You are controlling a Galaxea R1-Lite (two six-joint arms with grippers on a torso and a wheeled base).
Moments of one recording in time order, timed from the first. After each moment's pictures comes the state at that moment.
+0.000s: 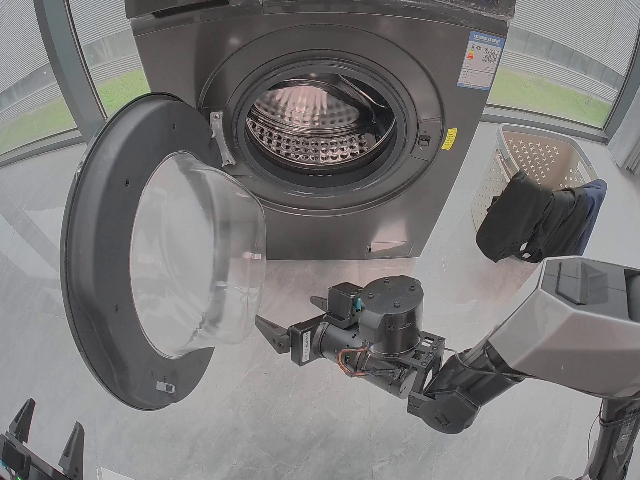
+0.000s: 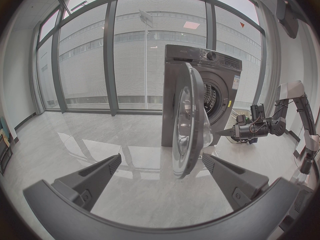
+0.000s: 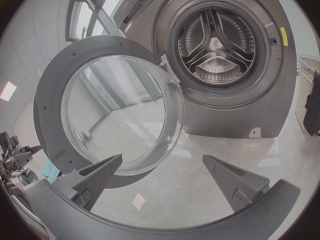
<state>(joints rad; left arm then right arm) 0.00 0.02 -0.02 0.00 0.01 -0.04 0.86 2.22 -0.96 -1.11 -0.08 0.26</state>
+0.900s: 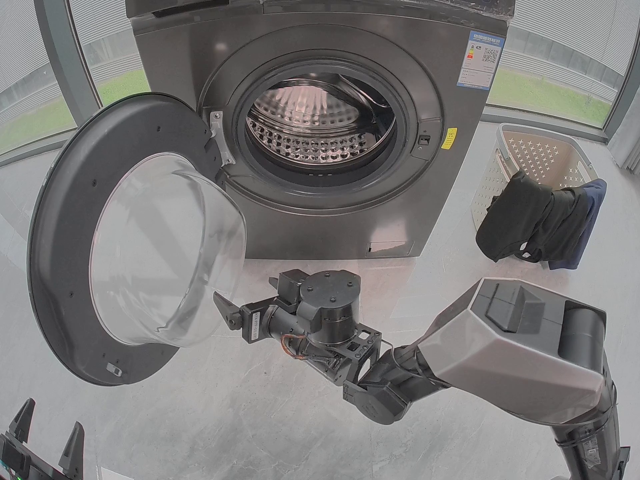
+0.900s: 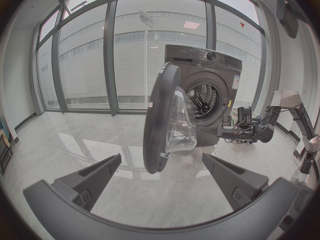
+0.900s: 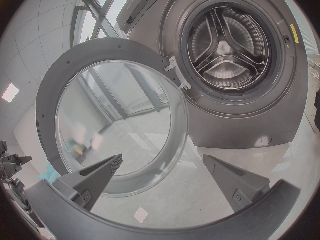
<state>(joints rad) 0.00 0.02 -0.02 0.00 0.01 -0.04 0.90 2.43 -1.34 -1.08 -0.13 0.27</state>
